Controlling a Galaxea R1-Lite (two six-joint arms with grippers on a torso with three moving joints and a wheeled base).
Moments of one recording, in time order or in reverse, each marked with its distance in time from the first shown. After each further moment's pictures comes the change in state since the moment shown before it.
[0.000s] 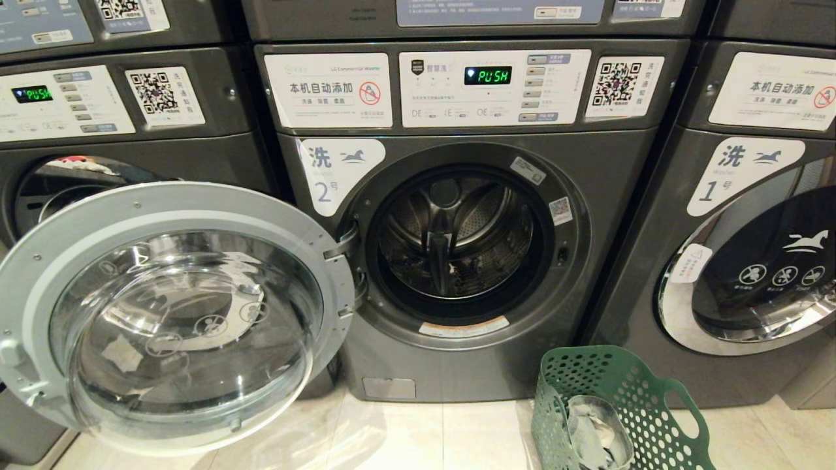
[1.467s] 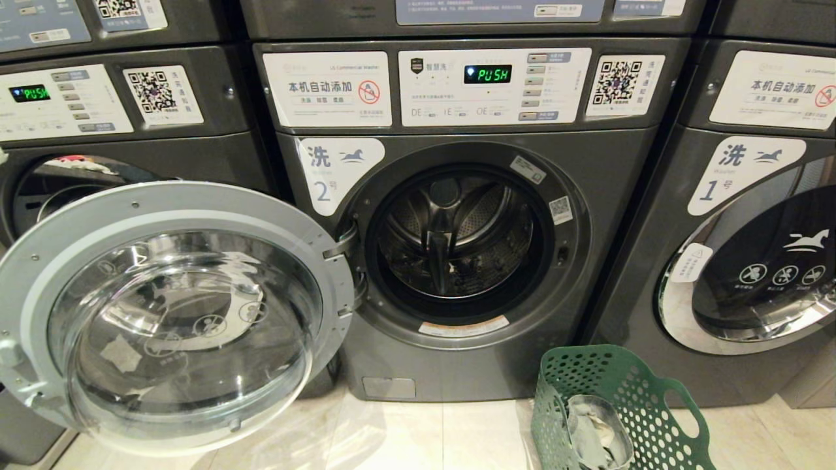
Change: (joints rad) left arm 0.172 1.205 -1.180 0.053 0.037 -0.207; right arm 0.006 -0.114 -0.002 0.001 0.009 0.053
